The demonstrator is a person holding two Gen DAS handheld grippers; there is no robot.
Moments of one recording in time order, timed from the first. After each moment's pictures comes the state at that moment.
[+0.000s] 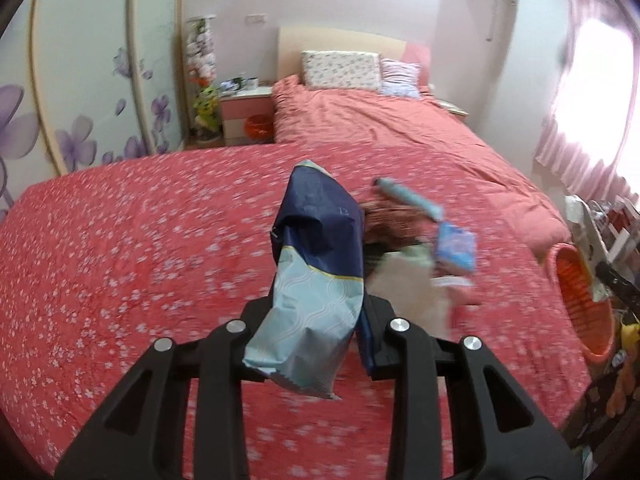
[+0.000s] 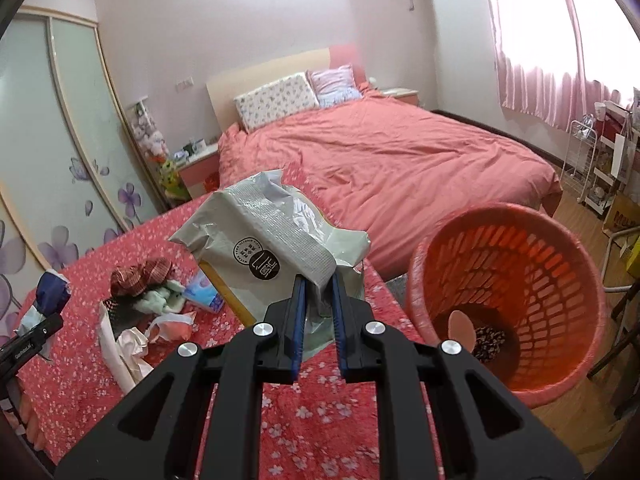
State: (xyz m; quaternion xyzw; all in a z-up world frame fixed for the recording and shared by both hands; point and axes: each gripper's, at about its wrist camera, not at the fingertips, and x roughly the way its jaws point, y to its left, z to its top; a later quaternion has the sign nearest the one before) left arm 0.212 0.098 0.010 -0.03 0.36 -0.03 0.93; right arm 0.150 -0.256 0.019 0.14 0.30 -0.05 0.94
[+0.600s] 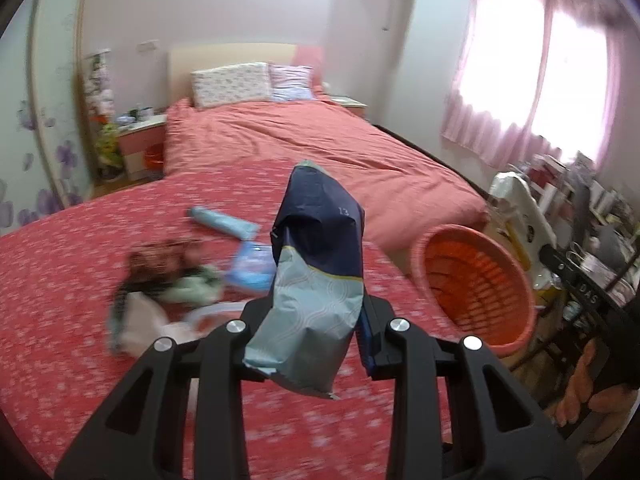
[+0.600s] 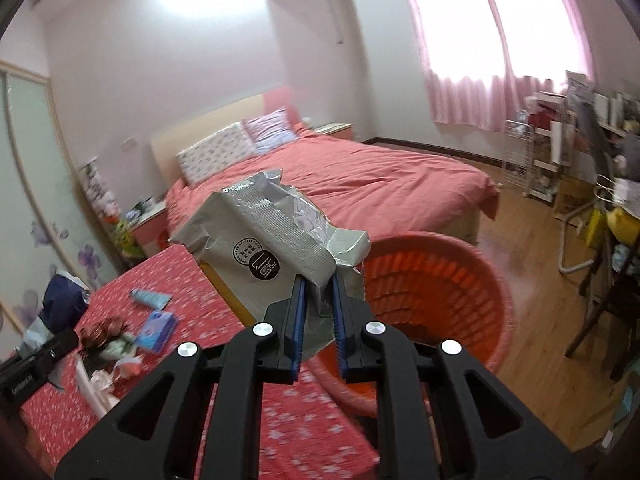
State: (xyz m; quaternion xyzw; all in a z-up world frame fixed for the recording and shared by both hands) left arm 0.201 -0.075 0.041 0.01 0.34 -0.21 0.92; right arm 0.104 -0.341 0.031 0.18 0.23 -0.17 0.94
